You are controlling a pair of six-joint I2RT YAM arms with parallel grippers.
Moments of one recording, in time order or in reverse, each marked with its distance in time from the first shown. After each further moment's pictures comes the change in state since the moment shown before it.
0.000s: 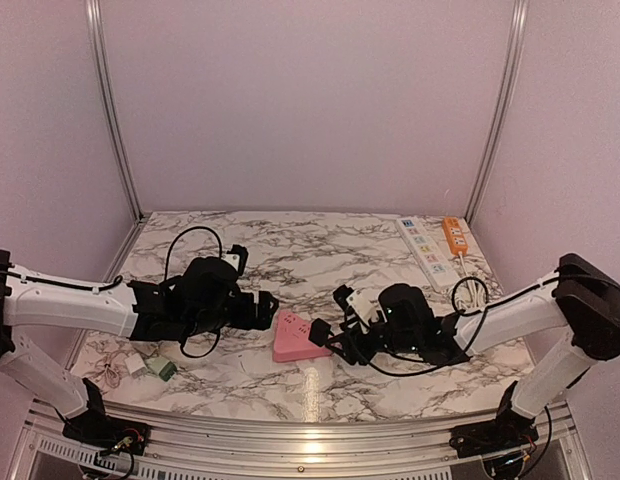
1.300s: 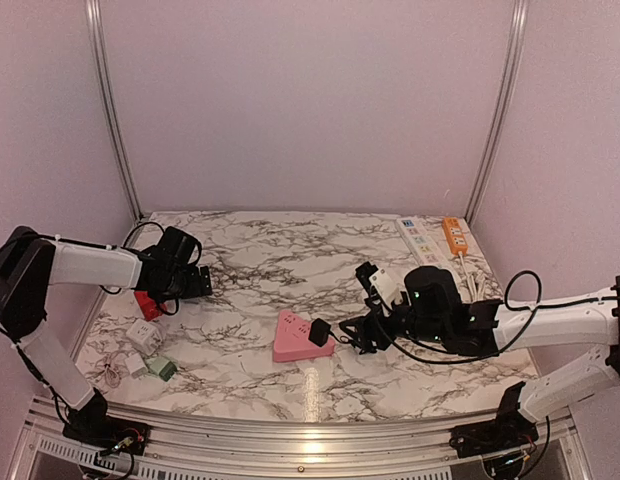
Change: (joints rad) left arm 0.546 0.186 0.080 -0.190 0.028 0.047; right arm 0.000 -0.317 0.029 -0.282 0.154 -0.026
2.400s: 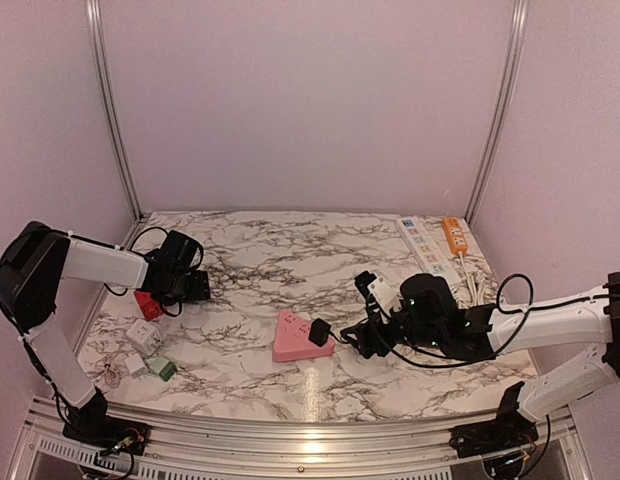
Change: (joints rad) left arm 0.027 0.082 0.002 0.065 0.072 0.021; right arm 0.000 0.036 -0.034 0.018 0.003 0.021
